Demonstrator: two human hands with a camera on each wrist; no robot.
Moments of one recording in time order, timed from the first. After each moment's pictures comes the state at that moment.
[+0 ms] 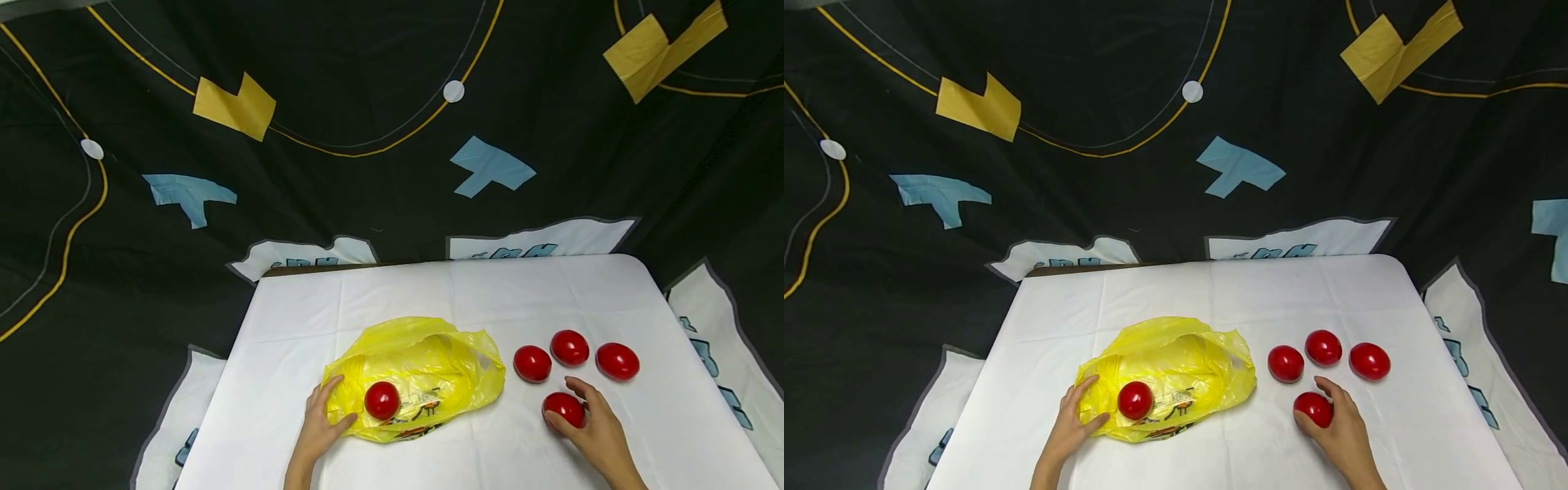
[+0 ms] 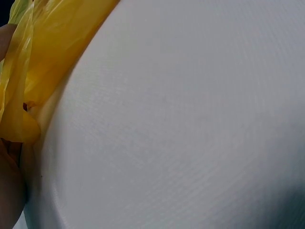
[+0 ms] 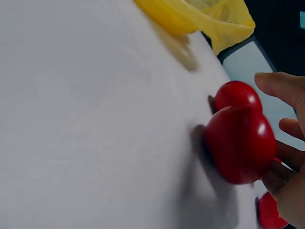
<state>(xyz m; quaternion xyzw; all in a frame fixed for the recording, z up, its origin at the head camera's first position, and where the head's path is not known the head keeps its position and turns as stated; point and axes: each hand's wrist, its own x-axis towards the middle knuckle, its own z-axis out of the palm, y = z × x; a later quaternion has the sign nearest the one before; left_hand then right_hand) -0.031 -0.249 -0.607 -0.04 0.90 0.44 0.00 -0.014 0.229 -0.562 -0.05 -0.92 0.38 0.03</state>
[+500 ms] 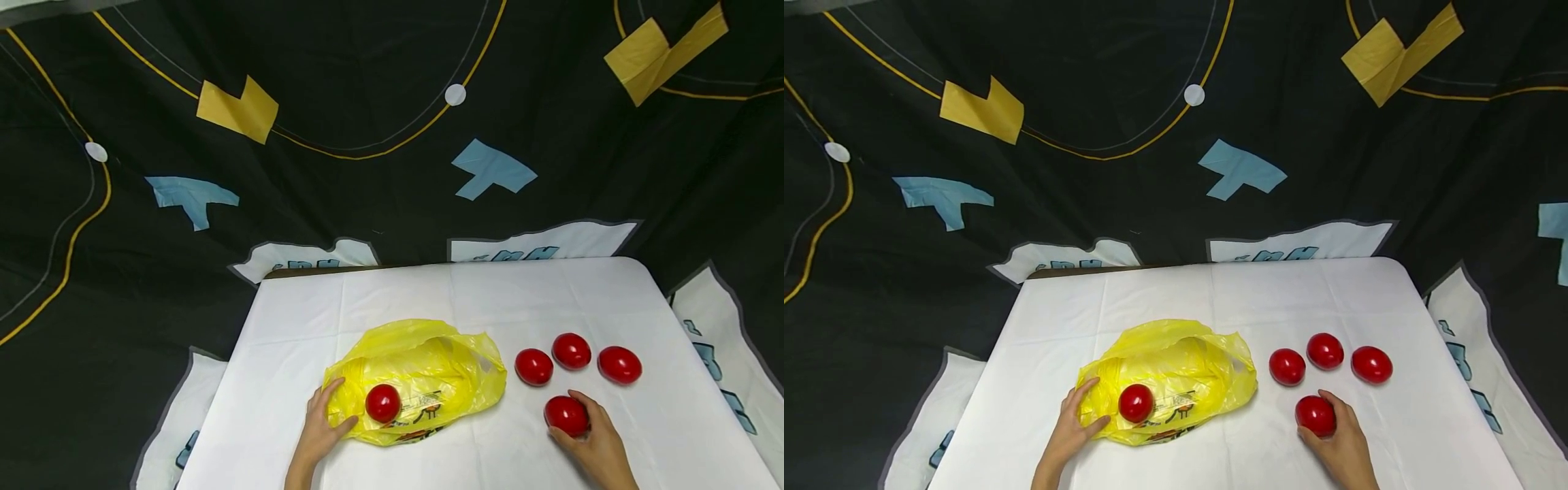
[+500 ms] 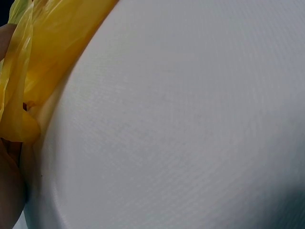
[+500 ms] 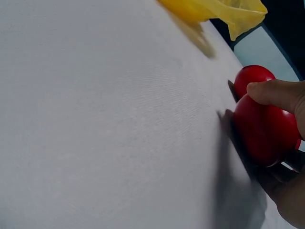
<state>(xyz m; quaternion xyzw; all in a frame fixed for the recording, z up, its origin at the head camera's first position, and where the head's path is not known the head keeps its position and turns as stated) -0.032 -0.249 -0.607 -0.05 0.89 0.44 0.01 -0.010 0.233 -0.582 -0.13 -0.91 0.39 -0.08</state>
